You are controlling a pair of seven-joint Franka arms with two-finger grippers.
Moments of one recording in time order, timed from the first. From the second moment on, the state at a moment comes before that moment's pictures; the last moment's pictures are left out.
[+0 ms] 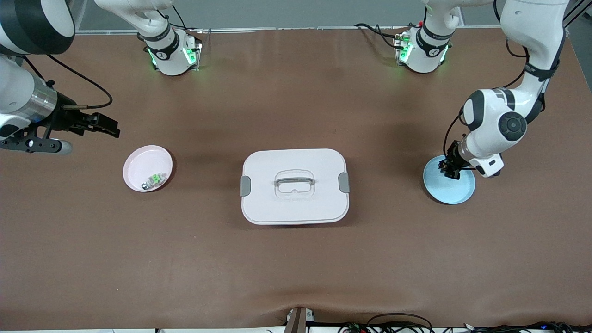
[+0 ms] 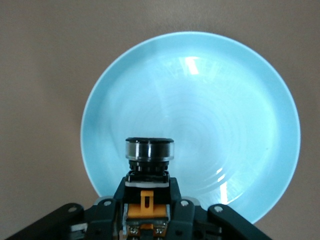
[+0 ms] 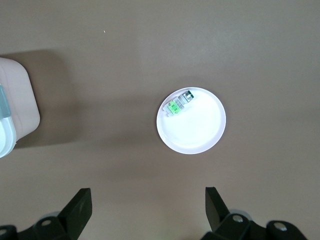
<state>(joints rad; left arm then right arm) 0.01 0.30 -0.03 -2.33 -0.01 2.60 -1.35 0.02 0.01 0.04 -1.71 0.04 1.61 0.15</state>
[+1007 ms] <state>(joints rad) 0.00 0.35 -0.03 -2.29 -0.01 2.66 -1.38 0.01 -0.03 0.04 -1.59 0.00 1.49 0.21</state>
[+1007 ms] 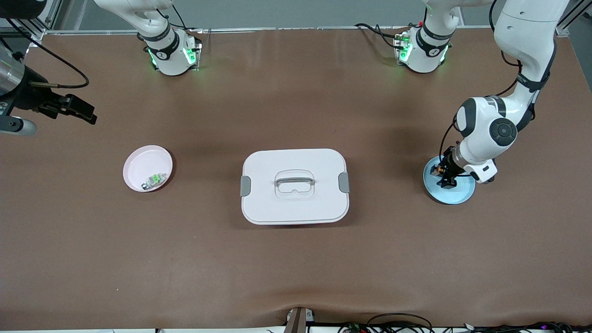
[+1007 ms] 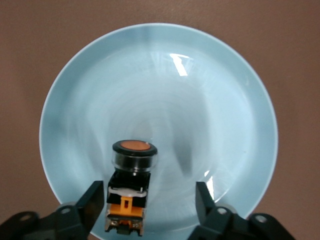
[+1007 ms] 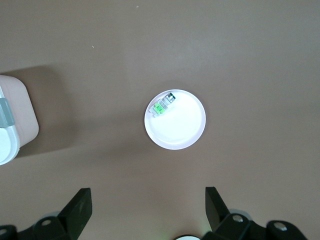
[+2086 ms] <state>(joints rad) -0.03 0.32 -0.04 -2.04 -0.01 2.32 -1.41 -0.01 -0.03 0.05 -1.55 0.00 1.51 -0.07</state>
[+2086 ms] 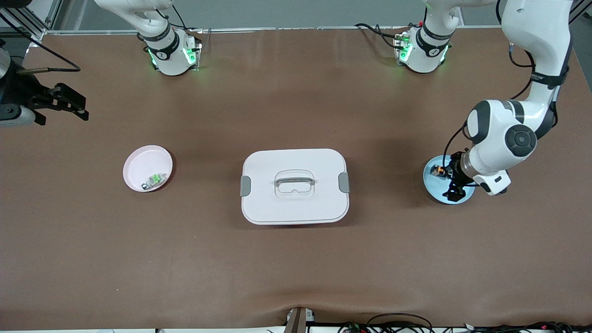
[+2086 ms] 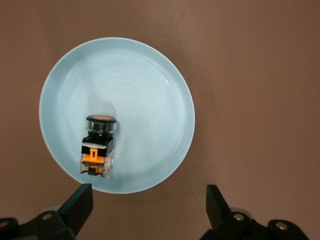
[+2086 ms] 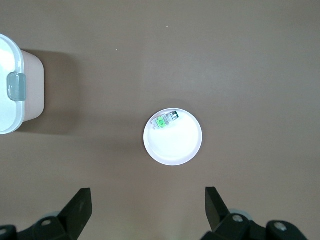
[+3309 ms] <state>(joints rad) -0.03 0.21 -0.05 -1.94 -0.08 2.18 -0.21 -0.08 0.03 0.03 -1.39 0.07 1.44 -0.08</state>
